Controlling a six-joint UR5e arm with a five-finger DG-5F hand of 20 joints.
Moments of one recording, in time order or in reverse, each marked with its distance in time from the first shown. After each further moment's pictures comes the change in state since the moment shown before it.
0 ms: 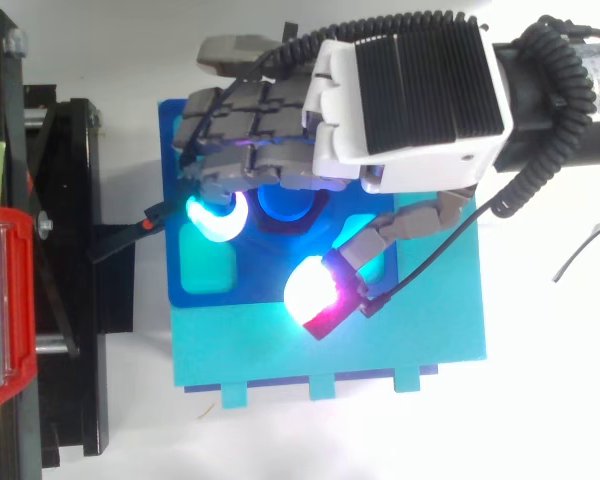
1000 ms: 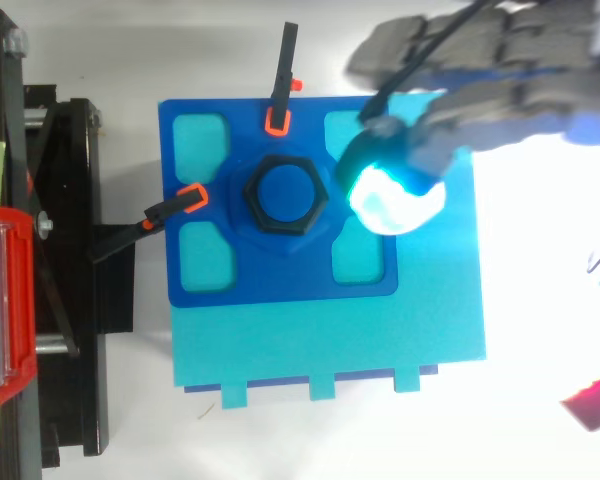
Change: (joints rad) arm 0.034 0.325 -0.084 -0.315 0.121 0.183
